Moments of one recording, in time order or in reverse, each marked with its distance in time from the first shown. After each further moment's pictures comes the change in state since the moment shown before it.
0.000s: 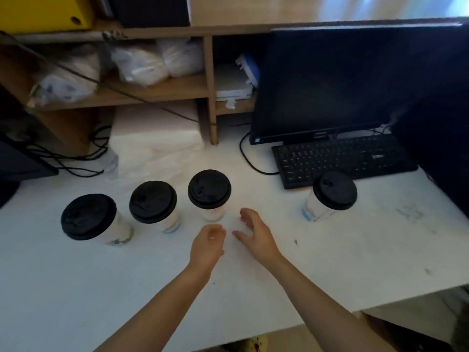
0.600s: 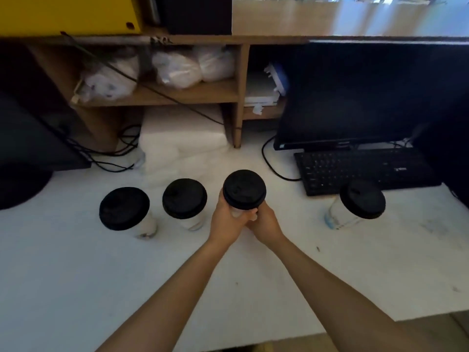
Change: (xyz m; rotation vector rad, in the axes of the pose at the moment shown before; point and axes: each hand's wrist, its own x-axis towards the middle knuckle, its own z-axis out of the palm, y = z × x) left_hand 0.029 0.030 -0.020 -0.046 -0.005 0.468; right_hand 0.042 -0.033 0.025 -0.014 0.018 -0.092
